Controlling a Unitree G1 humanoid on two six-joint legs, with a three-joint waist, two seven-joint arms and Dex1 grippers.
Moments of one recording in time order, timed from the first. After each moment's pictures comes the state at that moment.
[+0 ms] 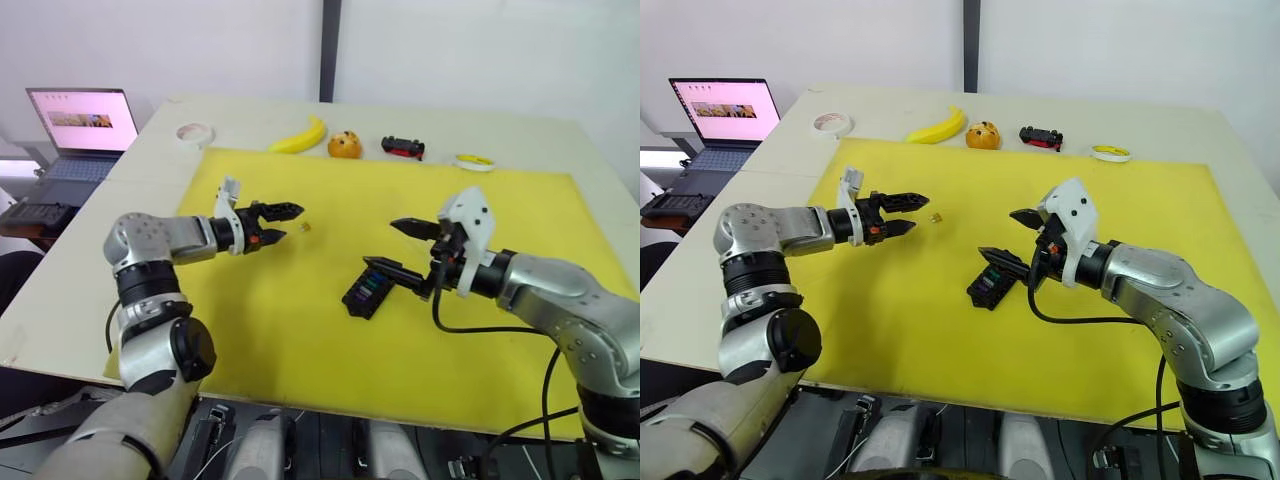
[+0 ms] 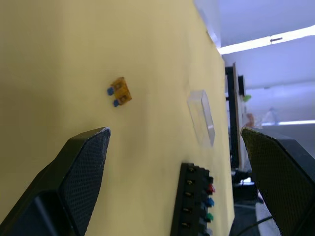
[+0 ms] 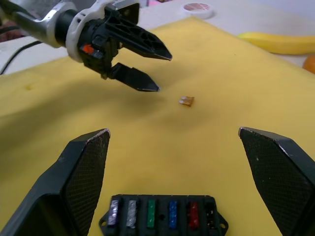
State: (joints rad) left arm -0.95 0.21 0.64 0.50 -0.66 1.52 -0.31; right arm -0.35 -0.70 -0.09 -0.59 0.72 0.91 0.53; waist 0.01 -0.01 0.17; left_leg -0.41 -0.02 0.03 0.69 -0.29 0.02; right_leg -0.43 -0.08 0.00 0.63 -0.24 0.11
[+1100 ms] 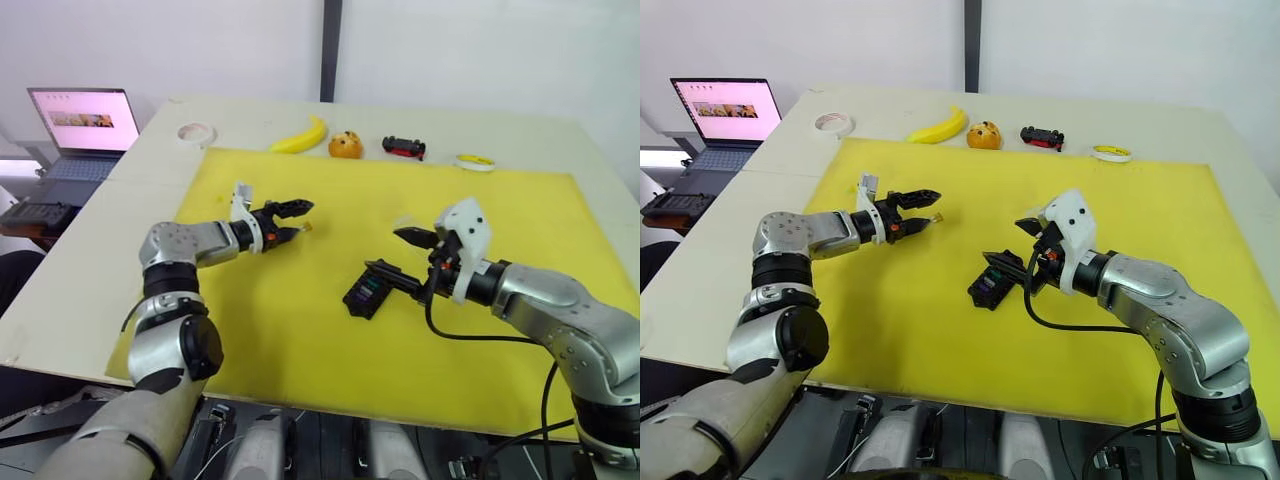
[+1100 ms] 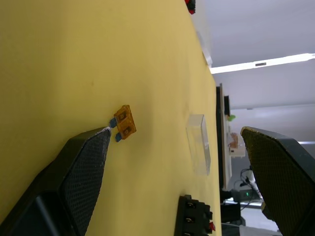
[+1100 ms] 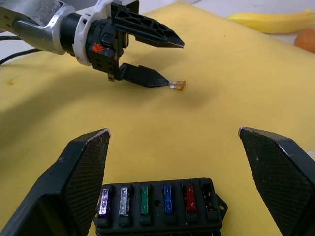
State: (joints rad) left arm -0.98 0.19 0.58 0.72 -0.69 1.27 -0.34; right arm -0.29 -0.69 -0.10 -0.60 0.71 0.91 0.49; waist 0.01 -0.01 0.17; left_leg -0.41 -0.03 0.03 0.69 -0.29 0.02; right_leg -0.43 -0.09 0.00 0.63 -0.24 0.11
